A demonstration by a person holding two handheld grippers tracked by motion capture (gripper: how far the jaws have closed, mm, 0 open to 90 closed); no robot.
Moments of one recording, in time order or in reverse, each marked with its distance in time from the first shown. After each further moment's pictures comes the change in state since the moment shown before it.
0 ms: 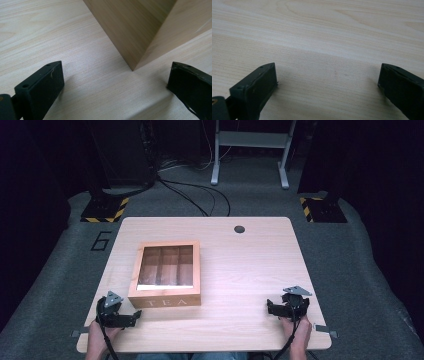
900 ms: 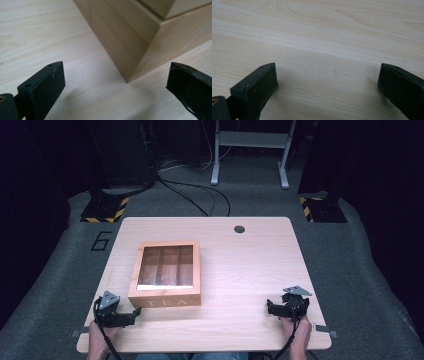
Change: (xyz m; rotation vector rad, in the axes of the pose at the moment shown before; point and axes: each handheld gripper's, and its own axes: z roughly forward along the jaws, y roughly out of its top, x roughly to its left) left arm 0.000 -0.001 -0.007 -0.158 -0.036 -0.045; right arm 0.000 0.000 0.000 0.001 0.000 0.000
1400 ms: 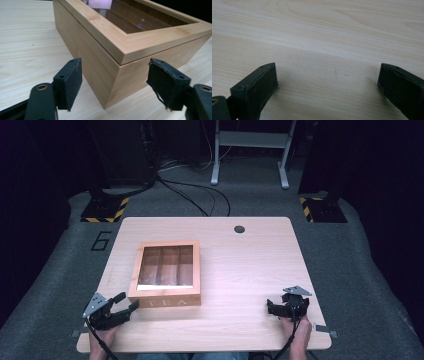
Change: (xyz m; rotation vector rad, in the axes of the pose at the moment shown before) left arm 0.000 0.000 -0.018 -0.248 -0.132 -0.068; right arm 0.000 0.000 0.000 -0.002 -0.001 0.002
